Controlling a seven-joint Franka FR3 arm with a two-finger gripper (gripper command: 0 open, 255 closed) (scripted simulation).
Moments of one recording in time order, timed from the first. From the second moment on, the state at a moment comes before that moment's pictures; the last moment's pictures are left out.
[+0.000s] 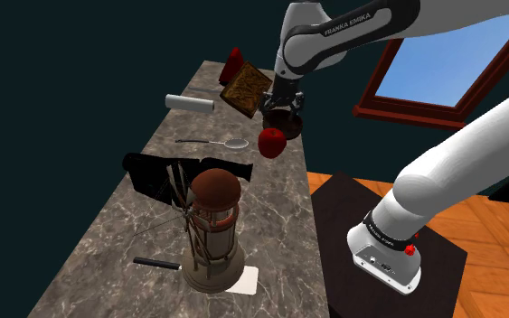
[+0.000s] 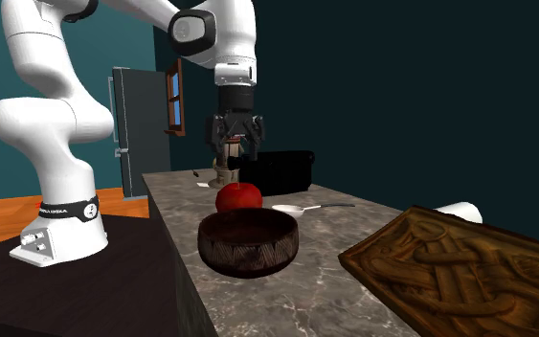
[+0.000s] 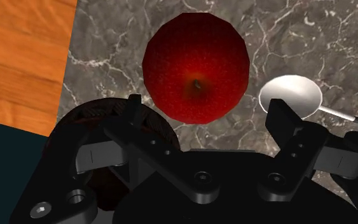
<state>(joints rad) -0.14 -0.26 0.18 -2.43 0.06 2.18 0.52</state>
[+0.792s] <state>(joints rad) -0.15 -0.20 0.18 -2.48 0.05 2.28 0.53</state>
